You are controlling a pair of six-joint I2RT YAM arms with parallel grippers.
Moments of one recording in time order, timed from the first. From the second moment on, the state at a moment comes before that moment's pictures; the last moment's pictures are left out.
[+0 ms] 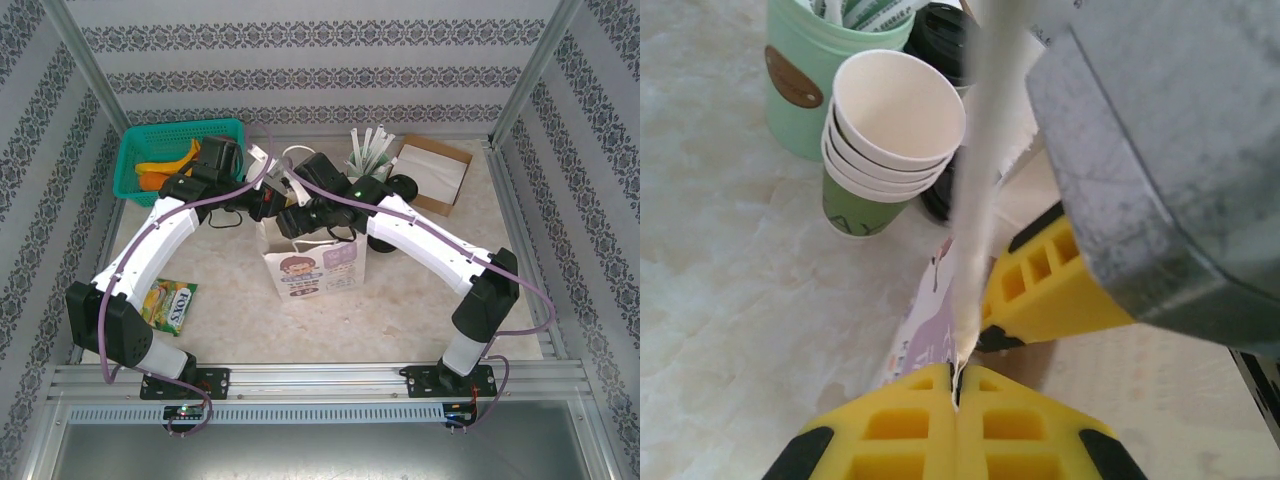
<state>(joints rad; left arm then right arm) -0.31 1.49 1.42 -0.75 0.70 0.11 0.82 1.73 1.71 -0.85 -0.08 0.28</state>
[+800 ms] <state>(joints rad) -0.31 1.49 1.44 -0.83 0.72 0.19 0.61 1.48 1.64 -0.80 -0.28 -0.05</state>
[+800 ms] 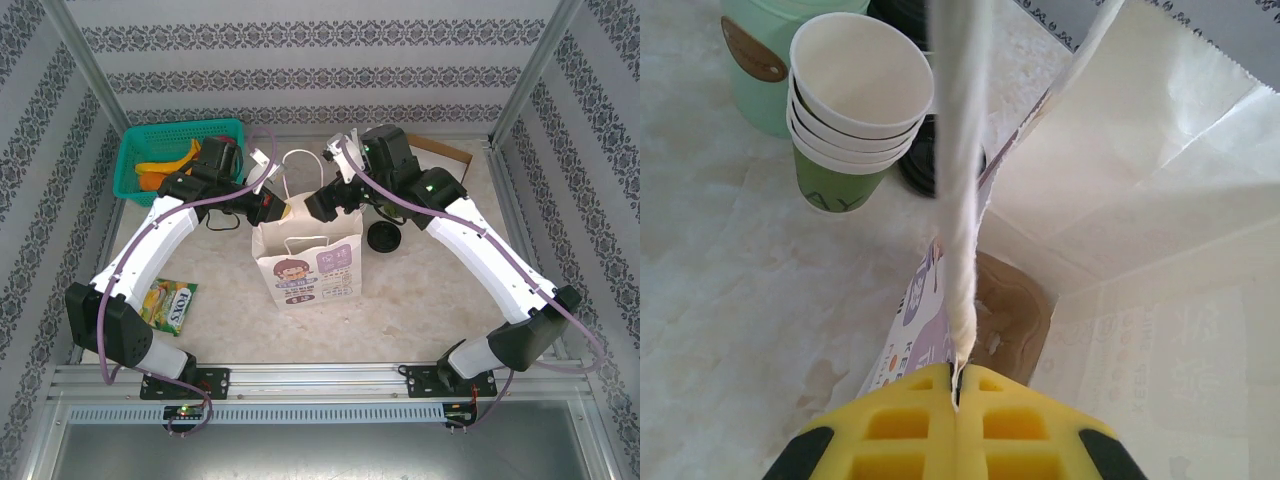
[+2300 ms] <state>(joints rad) -0.31 1.40 1.42 -0.79 0.77 0.19 0.53 1.62 1.66 -0.90 -0.53 -0.29</state>
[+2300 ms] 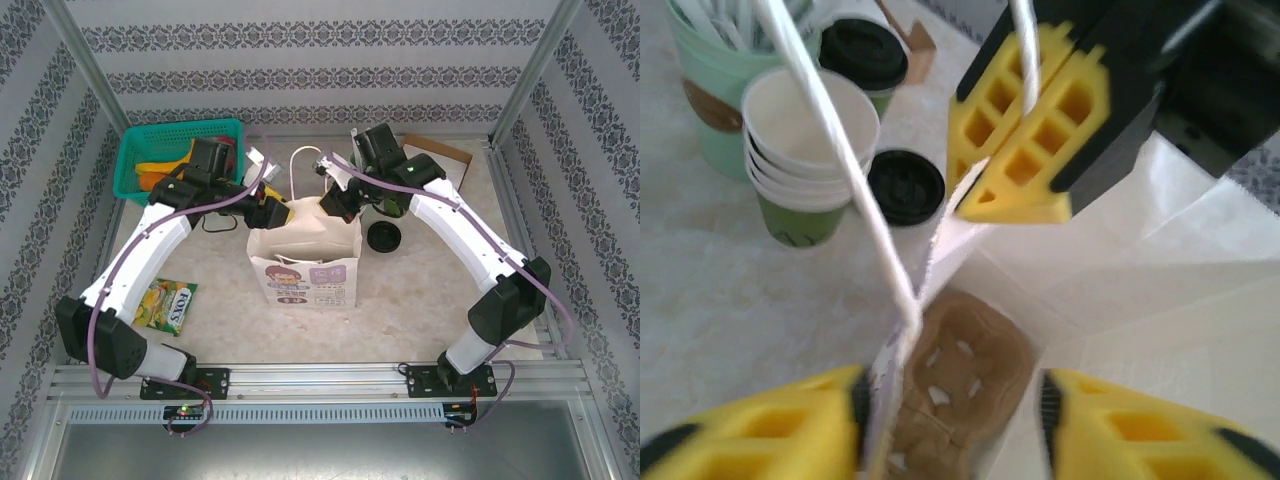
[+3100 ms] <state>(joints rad) -0.26 1.22 1.26 -0.68 -0.44 -0.51 0.84 1.51 1.46 -0.71 0.36 0.44</state>
